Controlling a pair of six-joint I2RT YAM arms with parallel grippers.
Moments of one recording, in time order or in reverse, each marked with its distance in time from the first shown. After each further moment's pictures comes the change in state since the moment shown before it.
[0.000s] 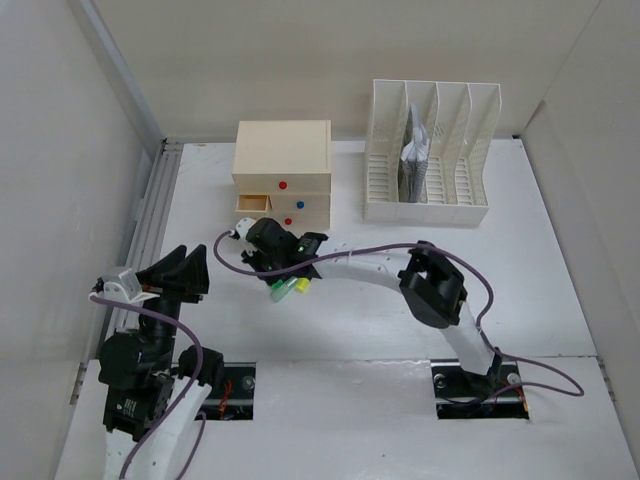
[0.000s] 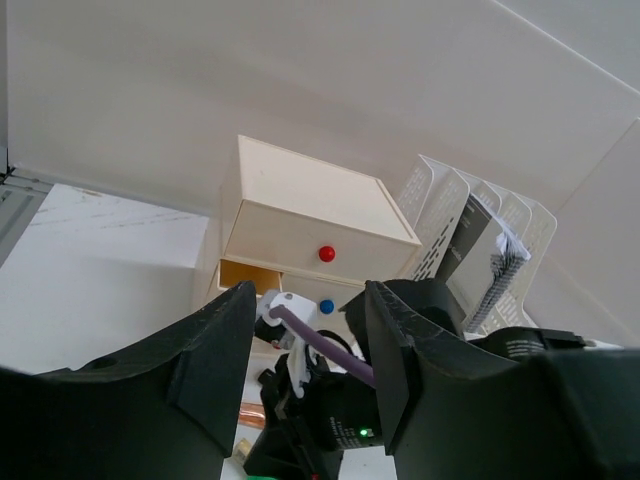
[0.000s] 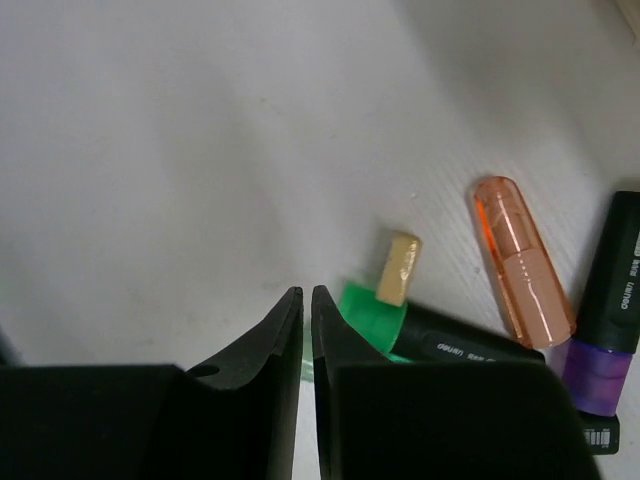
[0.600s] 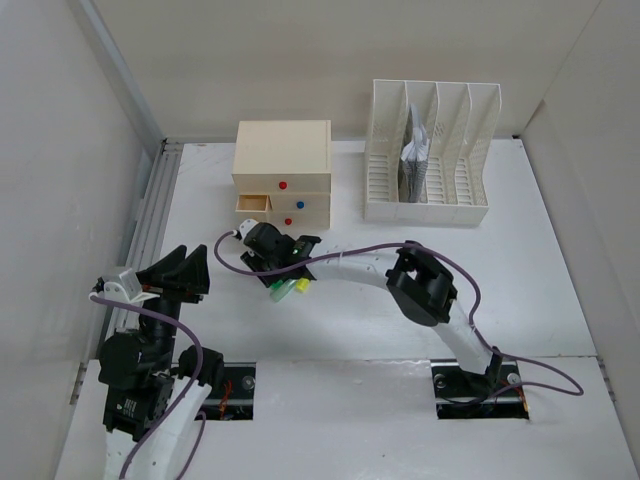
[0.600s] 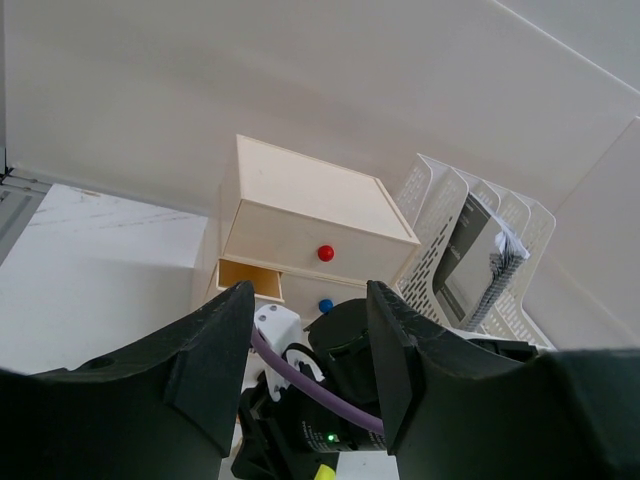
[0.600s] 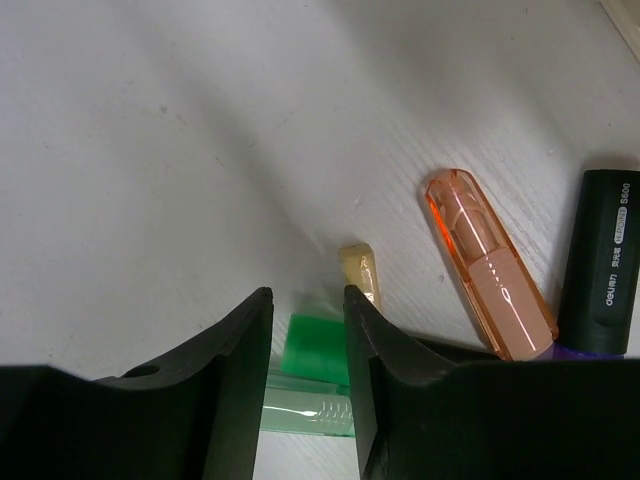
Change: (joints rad) left arm 0.000 0.000 0.000 0.000 0.004 0.001; right arm -0.008 0.104 0.042 0.006 0.152 0.052
